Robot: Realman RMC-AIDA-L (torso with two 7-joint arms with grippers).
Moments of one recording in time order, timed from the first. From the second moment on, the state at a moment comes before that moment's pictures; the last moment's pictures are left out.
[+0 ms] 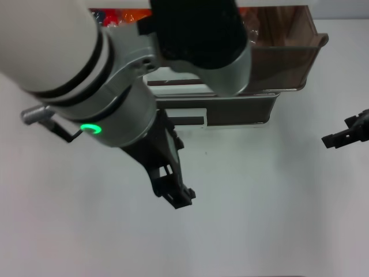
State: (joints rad) left arm -0.75 -2.06 1.78 1.97 -0.70 -1.95 0.36; right arm 0.56 2.02 -0.84 -1.06 0.54 1.57 -1.02
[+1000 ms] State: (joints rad) left arm -0.92 -2.05 1.72 1.67 -0.69 -1.79 0.52; right arm 0.59 2.02 -0.84 -1.05 0.57 1.56 -1.02
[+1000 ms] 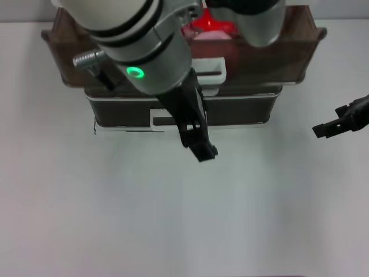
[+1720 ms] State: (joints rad) left arm -0.94 -2.05 1.55 1.54 -0.61 -1.69 0.64; right arm 0.60 2.02 -0.83 -1.02 0.57 1.52 -1.02
